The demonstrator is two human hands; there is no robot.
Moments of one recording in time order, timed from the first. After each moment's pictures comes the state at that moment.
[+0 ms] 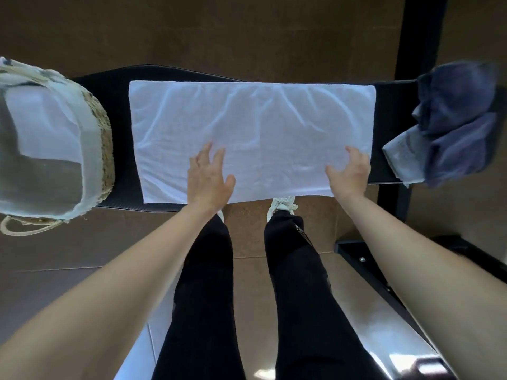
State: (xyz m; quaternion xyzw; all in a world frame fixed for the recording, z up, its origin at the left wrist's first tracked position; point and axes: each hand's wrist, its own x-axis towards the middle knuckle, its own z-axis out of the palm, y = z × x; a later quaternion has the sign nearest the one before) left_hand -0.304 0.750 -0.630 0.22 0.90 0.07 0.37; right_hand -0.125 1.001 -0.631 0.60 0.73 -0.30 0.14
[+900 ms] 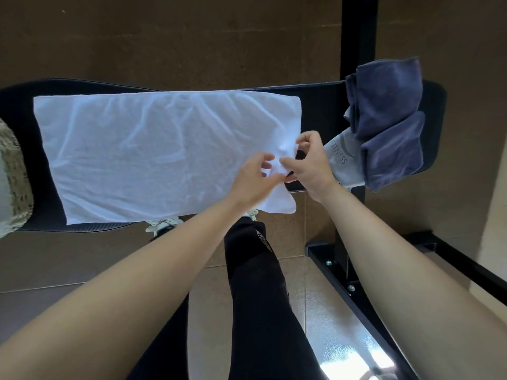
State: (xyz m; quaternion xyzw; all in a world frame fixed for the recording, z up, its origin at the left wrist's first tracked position) left_hand -0.191 0.960 -0.609 0.09 0.75 0.33 0.56; right_hand -0.103 1.094 -0.612 0.51 0.58 -0.63 0.08
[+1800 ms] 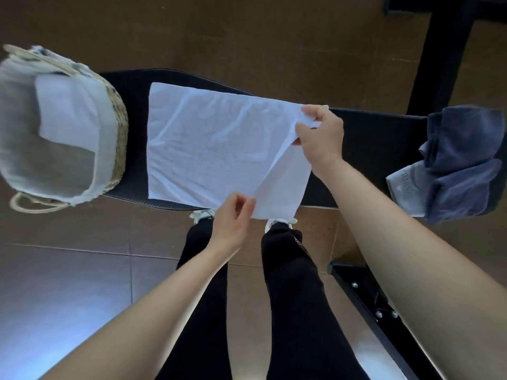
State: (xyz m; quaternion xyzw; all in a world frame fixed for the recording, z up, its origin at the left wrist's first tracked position) left_hand -0.232 0.763 -0.569 -0.11 0.79 0.41 0.44; right_hand -0.279 0.994 -0.589 0.50 0.69 -0.53 0.03
